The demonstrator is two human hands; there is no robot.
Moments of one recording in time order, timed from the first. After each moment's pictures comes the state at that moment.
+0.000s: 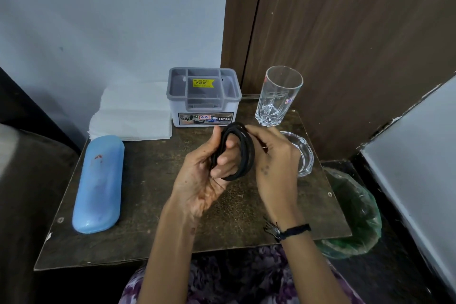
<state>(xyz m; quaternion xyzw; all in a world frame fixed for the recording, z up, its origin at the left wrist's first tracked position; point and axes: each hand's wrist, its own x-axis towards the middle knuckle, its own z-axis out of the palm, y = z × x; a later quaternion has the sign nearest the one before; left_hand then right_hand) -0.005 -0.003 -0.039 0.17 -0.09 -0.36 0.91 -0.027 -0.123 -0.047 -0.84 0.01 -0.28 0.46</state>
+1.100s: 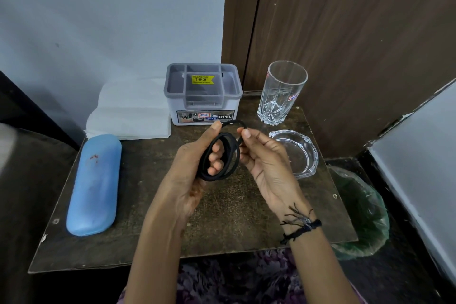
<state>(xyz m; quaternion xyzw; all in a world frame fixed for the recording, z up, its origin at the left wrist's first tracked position) -0.001 -0.001 -0.032 0.53 0.07 -0.21 0.82 -0.014 -0.127 -0.052 -0.49 0.10 0.00 0.87</state>
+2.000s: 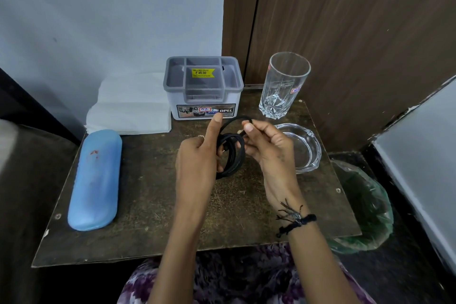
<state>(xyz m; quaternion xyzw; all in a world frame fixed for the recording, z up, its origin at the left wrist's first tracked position) -0.002 -0.015 -0.053 0.76 0.12 -0.01 0.64 -0.010 -0.126 -0.065 -0.58 0.10 -0.10 0.80</state>
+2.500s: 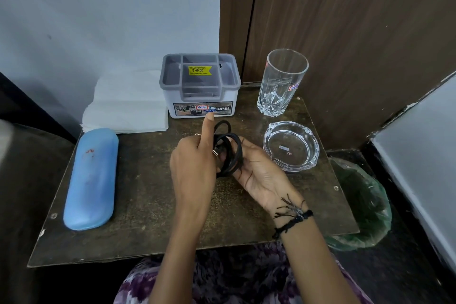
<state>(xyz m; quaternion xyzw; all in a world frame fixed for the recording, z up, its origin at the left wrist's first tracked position) -0.008 -0.020 -0.046 0.82 0.12 0.06 0.56 -0.009 -0.119 -0.069 -0.43 0.15 0.15 0.88</state>
